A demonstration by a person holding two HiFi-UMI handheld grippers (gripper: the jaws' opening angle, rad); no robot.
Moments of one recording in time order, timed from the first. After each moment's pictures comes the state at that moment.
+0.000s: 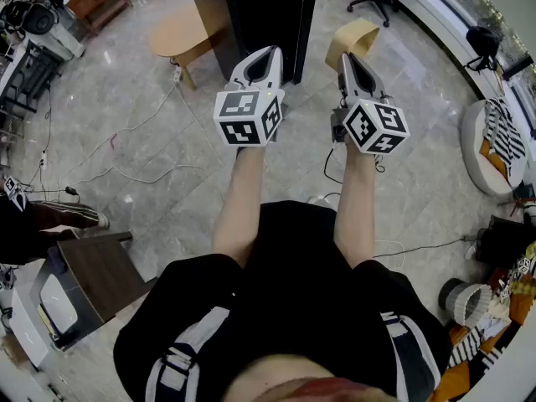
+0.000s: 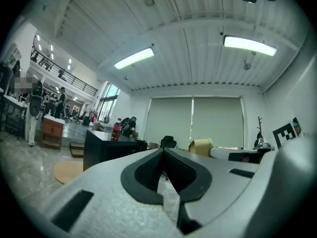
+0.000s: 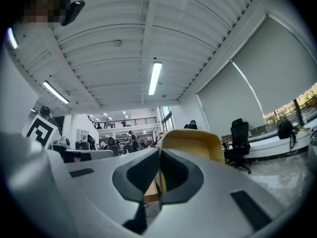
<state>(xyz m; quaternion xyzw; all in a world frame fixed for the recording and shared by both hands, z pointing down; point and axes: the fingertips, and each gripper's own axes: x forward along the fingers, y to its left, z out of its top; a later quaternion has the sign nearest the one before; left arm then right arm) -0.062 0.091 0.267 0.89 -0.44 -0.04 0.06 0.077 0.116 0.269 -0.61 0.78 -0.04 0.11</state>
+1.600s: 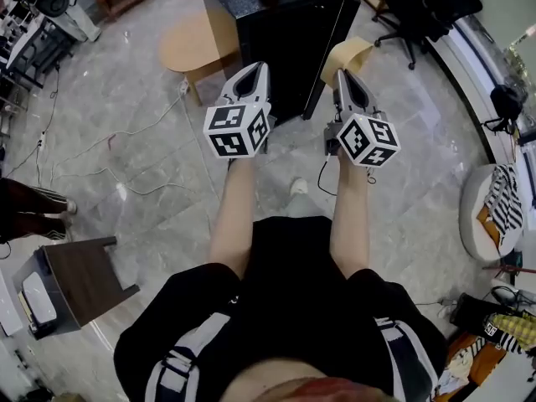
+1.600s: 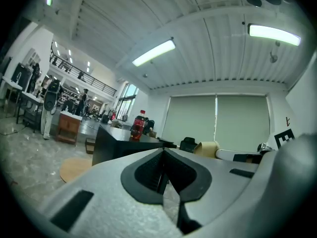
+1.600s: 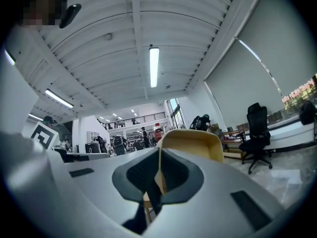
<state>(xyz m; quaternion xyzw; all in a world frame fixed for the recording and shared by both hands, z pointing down) -0.077 -0.132 0.314 0.84 -0.53 -0.05 0.10 0.089 -0.129 0.313 -0.55 0.83 -0.09 0.10</state>
